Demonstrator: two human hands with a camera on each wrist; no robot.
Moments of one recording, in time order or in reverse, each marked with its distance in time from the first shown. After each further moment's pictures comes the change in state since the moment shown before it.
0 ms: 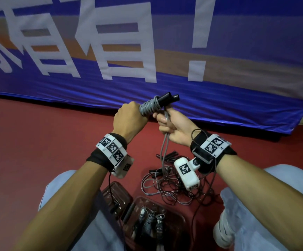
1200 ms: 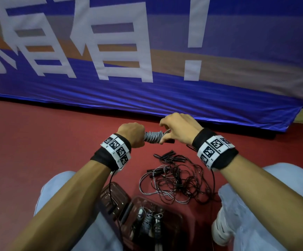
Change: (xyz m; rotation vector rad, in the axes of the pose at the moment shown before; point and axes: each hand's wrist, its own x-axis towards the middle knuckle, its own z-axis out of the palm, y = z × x) left_hand -0.004 -0.009 0.040 0.596 -0.535 0.265; right_hand -0.015 -0.011 -0.039 -2.054 0.077 -0.301
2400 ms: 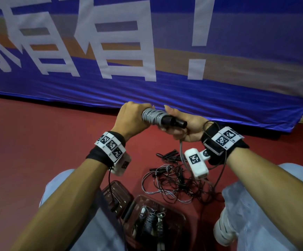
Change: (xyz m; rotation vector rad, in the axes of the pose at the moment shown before) left_hand -0.018 -0.020 -0.028 -0.558 0.815 0.231; right_hand -0.002 -0.006 -0.017 1.657 -0.551 0.043
